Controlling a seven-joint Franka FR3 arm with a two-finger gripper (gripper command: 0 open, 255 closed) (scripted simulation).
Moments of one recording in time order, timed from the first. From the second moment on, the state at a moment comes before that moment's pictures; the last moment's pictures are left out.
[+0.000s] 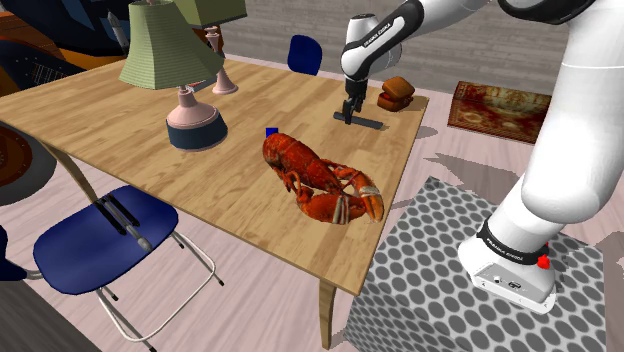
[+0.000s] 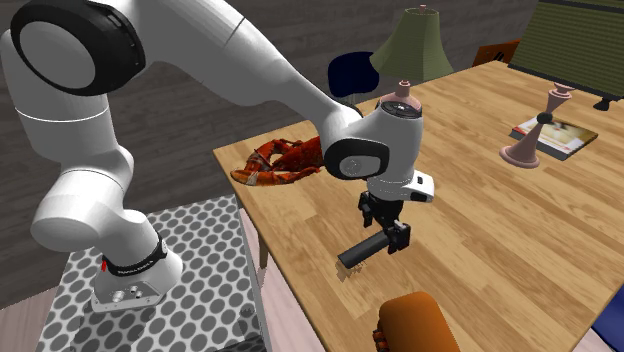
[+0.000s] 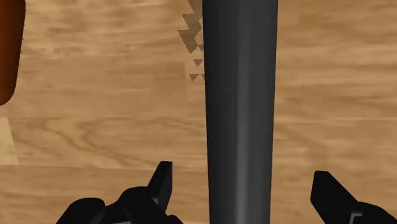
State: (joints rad) arm -0.14 0.29 -0.16 -2.02 -0.03 2.34 -0.42
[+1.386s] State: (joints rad) arm -0.13 0.24 -0.17 -1.99 -0.04 2.27 -0.42
